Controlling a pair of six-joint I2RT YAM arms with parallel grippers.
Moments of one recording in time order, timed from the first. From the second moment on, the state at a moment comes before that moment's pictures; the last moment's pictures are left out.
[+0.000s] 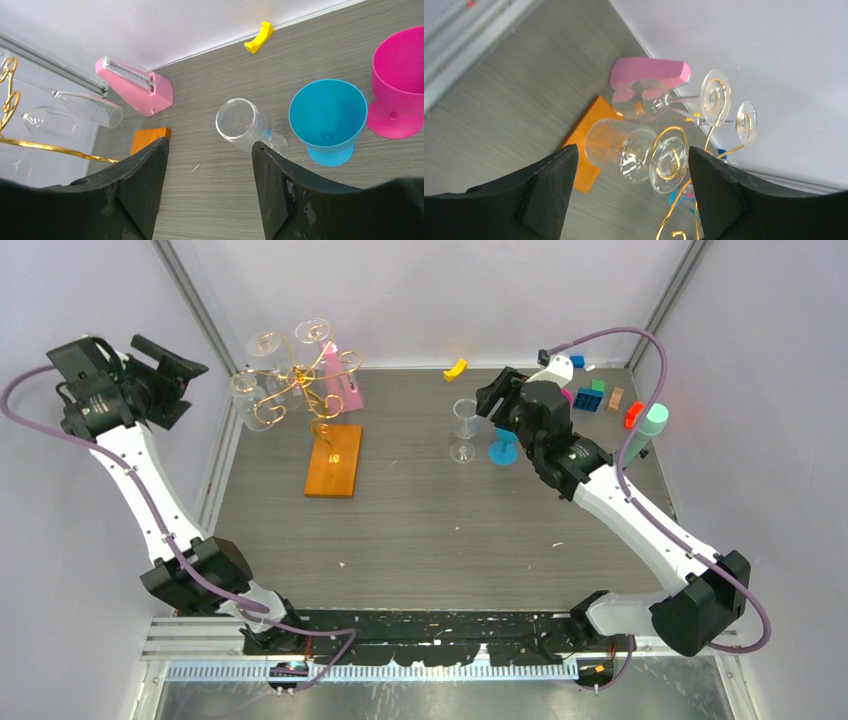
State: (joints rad) left arm 0.57 1.54 1.98 -0.96 0.45 -0.60; right arm 0.56 1.28 1.21 -0.16 0.38 0.62
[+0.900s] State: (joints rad) left arm 0.55 1.46 1.65 -0.69 0.71 -0.89; right arm 0.53 1.31 1.22 -0.16 0.38 0.62
